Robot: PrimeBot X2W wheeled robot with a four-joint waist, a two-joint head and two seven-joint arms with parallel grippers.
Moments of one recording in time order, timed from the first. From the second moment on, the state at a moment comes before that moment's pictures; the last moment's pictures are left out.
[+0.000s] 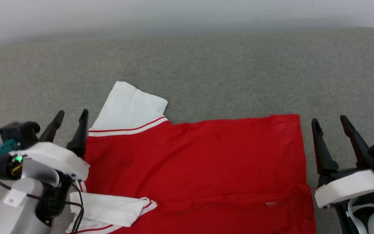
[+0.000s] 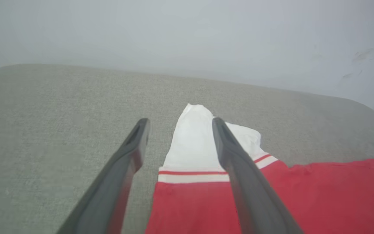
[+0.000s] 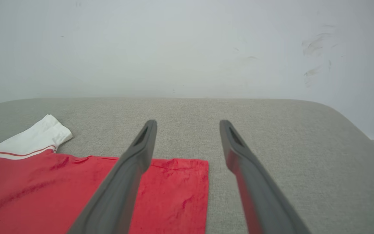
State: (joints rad) left arm -0.33 0.55 -0.37 0.19 -0.82 0.10 -0.13; right arm -0.05 -0.05 -0.06 -0.18 0.13 0.13 0.05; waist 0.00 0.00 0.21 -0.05
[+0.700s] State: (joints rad) left arm -0.79 0.70 -0.47 0.50 -1.01 -0.11 0.52; right arm -0.15 -0.05 0.01 -0.13 0.23 0.13 0.02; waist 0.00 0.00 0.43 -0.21
